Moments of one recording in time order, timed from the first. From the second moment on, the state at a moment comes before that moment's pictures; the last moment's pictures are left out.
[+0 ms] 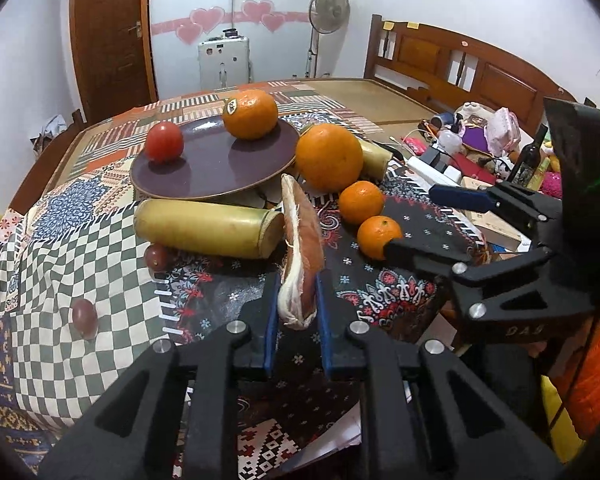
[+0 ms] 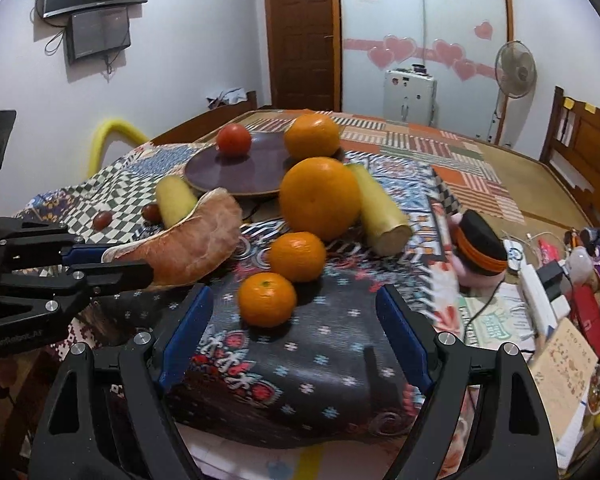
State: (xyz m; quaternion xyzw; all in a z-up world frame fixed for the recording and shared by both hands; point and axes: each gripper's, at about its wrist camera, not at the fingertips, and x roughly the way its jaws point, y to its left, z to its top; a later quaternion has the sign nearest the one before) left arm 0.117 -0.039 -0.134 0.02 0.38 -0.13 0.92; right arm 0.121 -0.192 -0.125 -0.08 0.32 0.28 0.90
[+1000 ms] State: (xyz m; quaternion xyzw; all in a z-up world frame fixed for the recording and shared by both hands) left arm 0.156 -0.053 -0.155 -0.02 0.39 -0.12 0.91; right arm 0.132 -0.200 -0.130 -0.05 0.34 0.31 0.89
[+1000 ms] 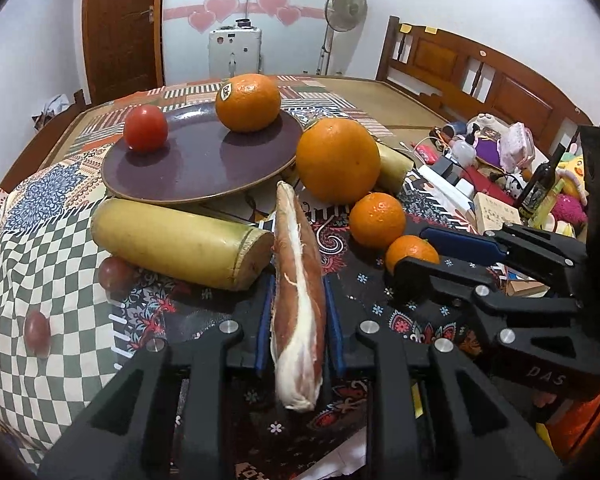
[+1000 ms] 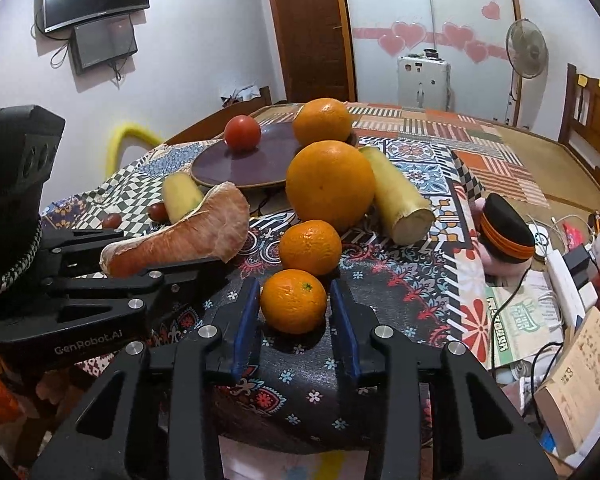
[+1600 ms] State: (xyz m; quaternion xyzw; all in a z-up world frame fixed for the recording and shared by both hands) left arm 0.137 -0.042 -0.119 -0.01 0.35 -0.12 0.93; right arm 0.126 -0.192 -0.132 -0.06 0.34 0.31 0.89
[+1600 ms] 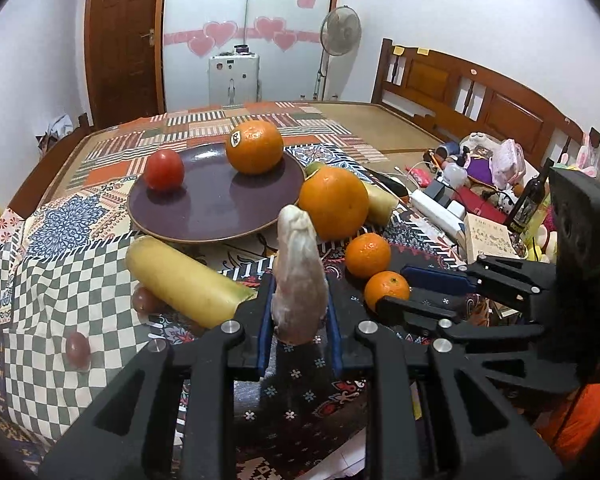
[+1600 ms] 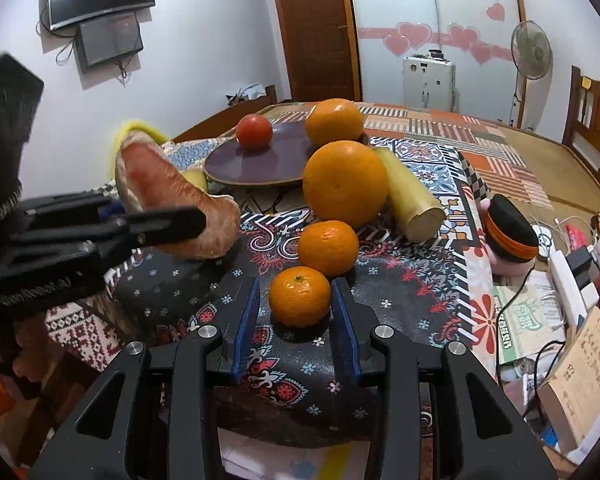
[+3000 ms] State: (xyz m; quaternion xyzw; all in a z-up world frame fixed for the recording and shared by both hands) left arm 0.225 0.032 -0.071 0.00 0.31 -0.06 0.95; right arm 0.209 -0.151 -0.073 -0.07 0.27 0.33 0.90
